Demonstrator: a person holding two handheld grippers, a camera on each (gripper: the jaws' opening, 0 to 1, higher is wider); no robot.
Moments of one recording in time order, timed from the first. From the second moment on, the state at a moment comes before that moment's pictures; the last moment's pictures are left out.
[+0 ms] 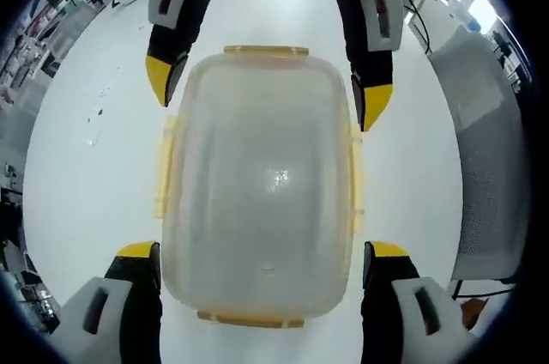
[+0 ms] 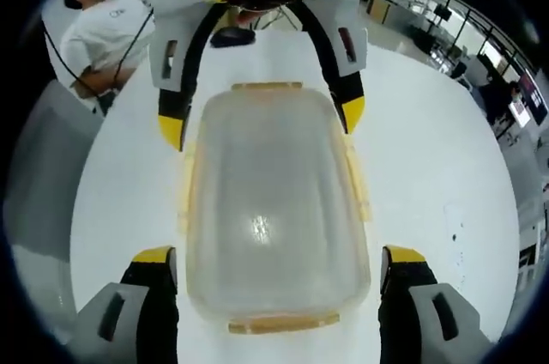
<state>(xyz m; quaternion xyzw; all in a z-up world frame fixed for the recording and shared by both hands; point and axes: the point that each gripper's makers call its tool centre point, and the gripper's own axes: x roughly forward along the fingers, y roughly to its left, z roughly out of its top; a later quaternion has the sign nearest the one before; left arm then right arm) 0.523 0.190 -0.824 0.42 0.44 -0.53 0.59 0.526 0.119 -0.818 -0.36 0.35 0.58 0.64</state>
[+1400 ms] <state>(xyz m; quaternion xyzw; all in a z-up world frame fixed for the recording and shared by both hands) 0.507 0.231 -0.817 0.31 0.42 -0.47 0.71 0.521 0.108 -0.790 -0.21 0.31 0.53 0.76</state>
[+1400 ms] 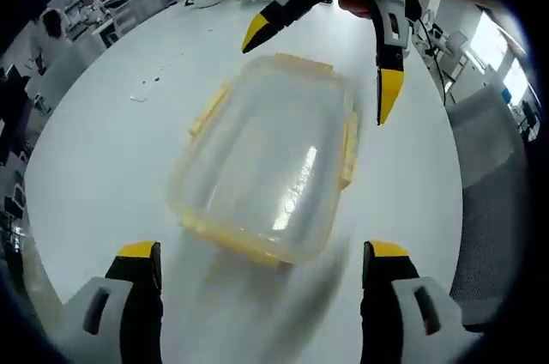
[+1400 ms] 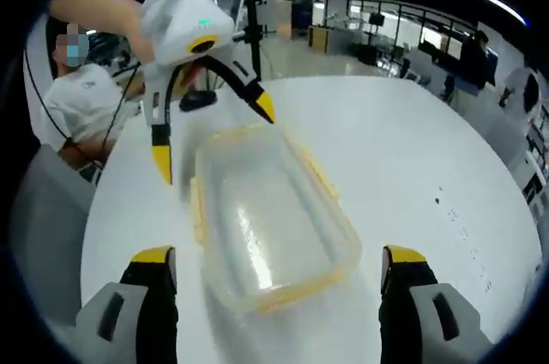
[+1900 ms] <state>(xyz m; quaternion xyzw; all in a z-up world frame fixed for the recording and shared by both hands) 0.500 0.234 -0.814 0.25 0.42 -0.46 0.74 0.515 0.099 -0.785 -0.17 0.30 0.51 0.78</state>
